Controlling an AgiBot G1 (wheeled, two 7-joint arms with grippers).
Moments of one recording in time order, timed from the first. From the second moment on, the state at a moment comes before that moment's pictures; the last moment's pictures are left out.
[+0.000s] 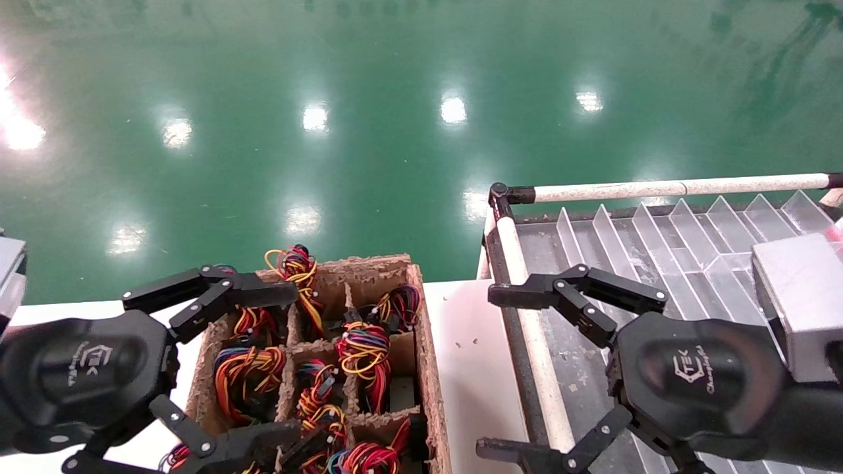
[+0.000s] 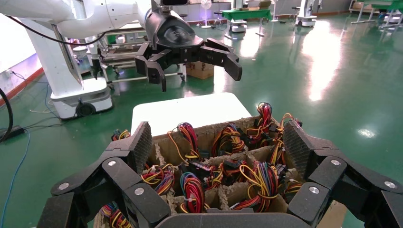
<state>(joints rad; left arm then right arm) -1.11 0.55 0.44 -1.25 0.62 1.43 -0.10 1.08 -0.61 -0.28 1.28 -0.73 -1.49 0.19</state>
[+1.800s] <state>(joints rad) -1.11 0.55 0.44 -1.25 0.62 1.43 -0.10 1.45 -1.08 -0.55 0.60 -1.17 -1.55 -0.21</state>
